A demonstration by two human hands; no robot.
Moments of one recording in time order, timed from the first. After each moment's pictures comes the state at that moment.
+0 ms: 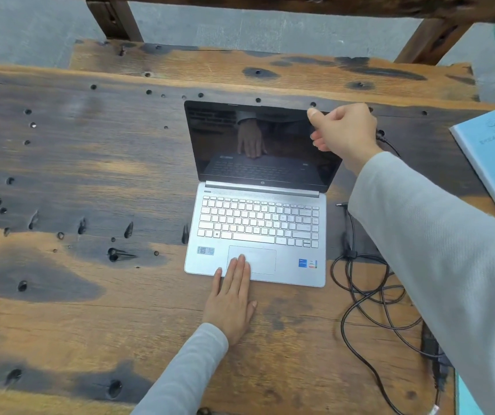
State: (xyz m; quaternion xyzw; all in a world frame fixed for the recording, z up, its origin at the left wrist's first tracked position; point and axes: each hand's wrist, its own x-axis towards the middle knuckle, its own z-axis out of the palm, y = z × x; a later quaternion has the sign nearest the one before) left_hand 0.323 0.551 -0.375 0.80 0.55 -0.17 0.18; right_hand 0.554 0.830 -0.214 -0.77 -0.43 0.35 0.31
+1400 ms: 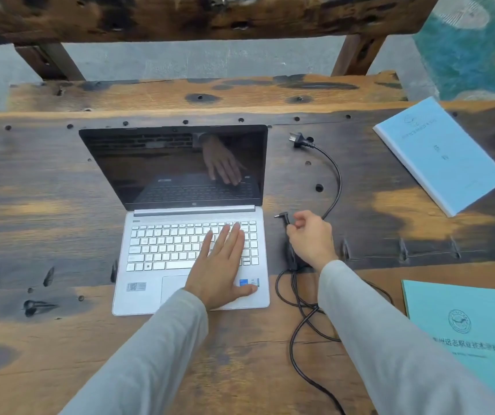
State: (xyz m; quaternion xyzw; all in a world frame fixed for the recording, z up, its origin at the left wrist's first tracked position) left_hand 0.432 0.670 -0.354 0.87 0.46 -0.13 0.14; right_hand 0.655 0.690 -0.335 -0.82 -0.42 0.34 0.18
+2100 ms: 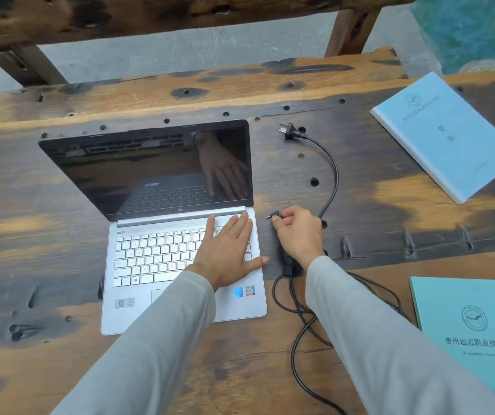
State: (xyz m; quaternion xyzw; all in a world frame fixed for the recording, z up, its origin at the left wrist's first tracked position) left_hand 0.476 0.721 -0.364 0.86 0.45 -0.16 0.14; right_hand 0.655 0.711 -0.369 -0.83 -0.37 0.34 0.23
